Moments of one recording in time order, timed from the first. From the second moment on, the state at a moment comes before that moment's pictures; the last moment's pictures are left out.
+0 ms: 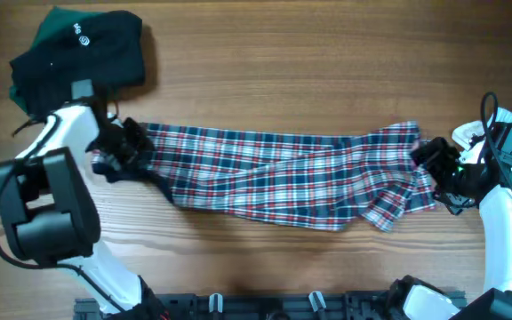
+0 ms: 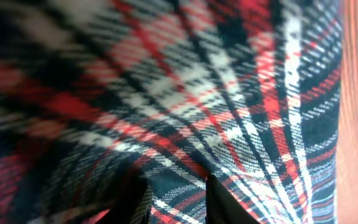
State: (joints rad) left arm 0.23 1.95 1.19 -0.79 0.33 -0.65; right arm -0.45 1.28 0.82 -0.78 -0.28 0.47
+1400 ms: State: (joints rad) left arm 0.40 1.95 1.20 -0.74 0.27 -0.81; right arm -0.10 1.43 0.66 -0.87 -0.46 0.52
